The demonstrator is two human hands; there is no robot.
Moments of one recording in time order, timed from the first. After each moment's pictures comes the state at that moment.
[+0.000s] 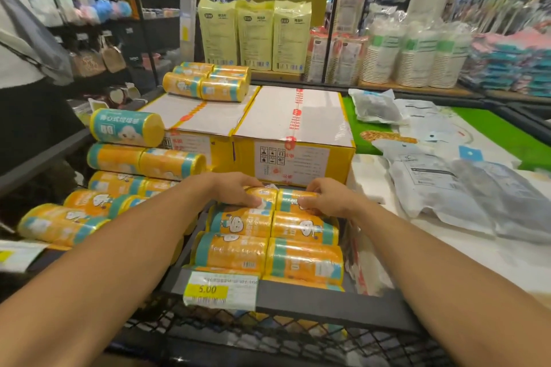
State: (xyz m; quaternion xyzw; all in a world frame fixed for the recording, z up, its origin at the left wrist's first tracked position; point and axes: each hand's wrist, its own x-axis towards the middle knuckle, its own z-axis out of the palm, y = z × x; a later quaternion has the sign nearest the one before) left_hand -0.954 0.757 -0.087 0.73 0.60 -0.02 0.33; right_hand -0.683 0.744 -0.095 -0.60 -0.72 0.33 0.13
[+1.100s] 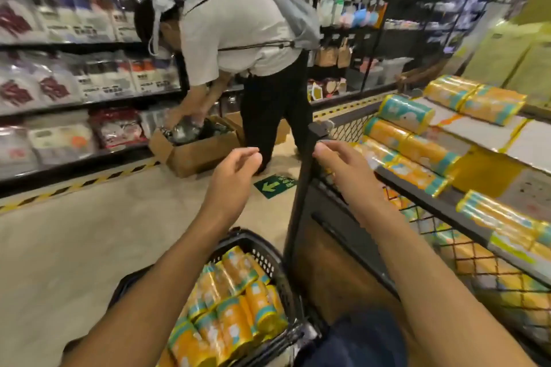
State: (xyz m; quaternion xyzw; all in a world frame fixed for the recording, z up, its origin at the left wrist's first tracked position) left_hand -1.171 0.267 -0.074 0.27 0.70 0.65 0.11; right_hand -1.035 0.429 -0.036 -0.24 -0.77 0.53 0.26
